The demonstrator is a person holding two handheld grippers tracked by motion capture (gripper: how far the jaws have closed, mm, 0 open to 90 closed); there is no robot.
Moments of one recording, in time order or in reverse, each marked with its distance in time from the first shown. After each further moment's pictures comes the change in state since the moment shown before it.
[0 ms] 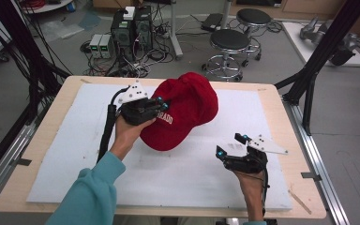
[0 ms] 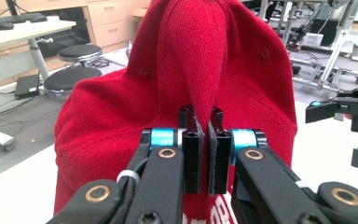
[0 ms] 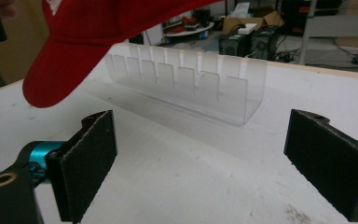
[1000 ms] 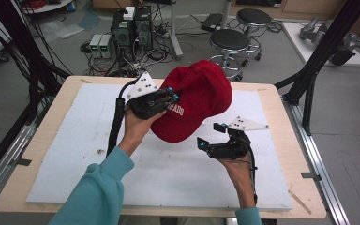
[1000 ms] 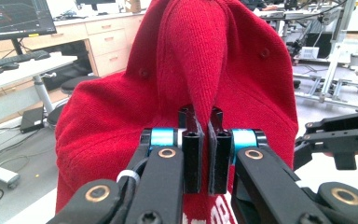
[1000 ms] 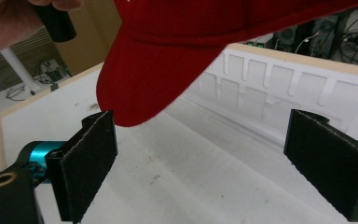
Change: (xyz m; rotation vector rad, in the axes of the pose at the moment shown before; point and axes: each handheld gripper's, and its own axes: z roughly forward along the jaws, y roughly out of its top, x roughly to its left) left arm -0.018 0.030 0.017 -0.090 -0.007 0.071; right arm 0.024 0.047 0.040 0.105 0.201 0.024
